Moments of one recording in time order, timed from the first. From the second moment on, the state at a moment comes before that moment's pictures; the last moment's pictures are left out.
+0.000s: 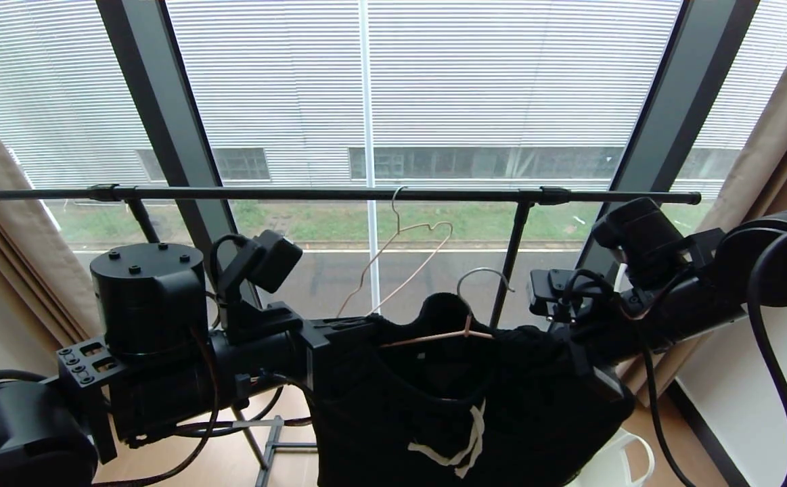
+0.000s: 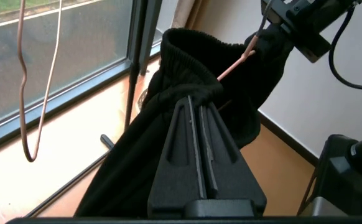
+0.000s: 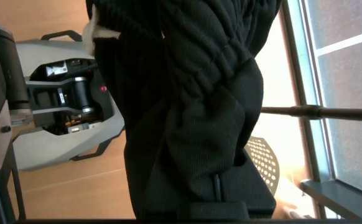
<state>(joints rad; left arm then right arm) -0.59 1.64 -0.59 -0.81 -0.35 -0.13 0.36 1.81 -1.20 0.48 0.47 -0.84</state>
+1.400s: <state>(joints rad) -0.66 1.61 -0.67 -0.68 -0.12 -0.11 0.39 1.83 -1.20 0.40 0.47 -0.79</state>
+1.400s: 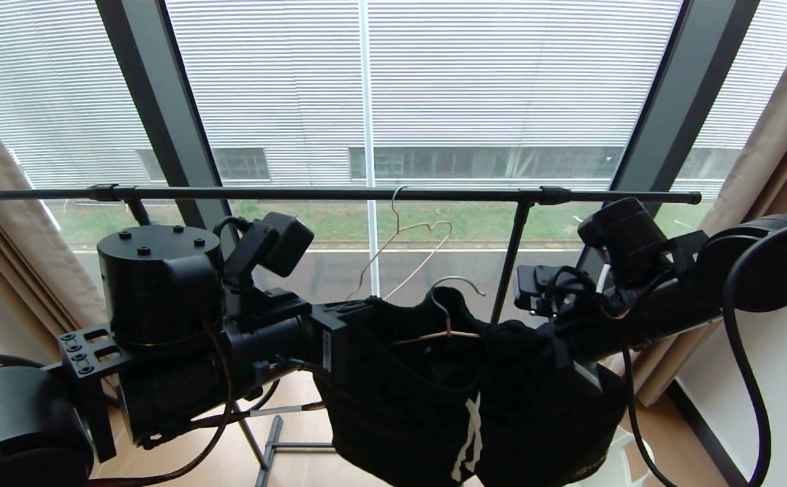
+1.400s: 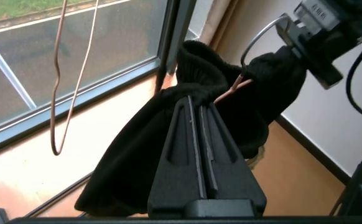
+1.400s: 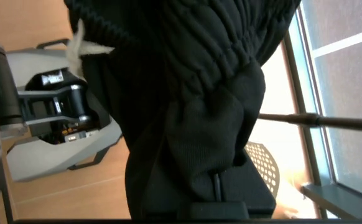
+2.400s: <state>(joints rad) -0.73 1.60 -0.66 -0.68 0.01 -0.07 0.40 1.82 -1.19 0.30 0.68 -0.67</state>
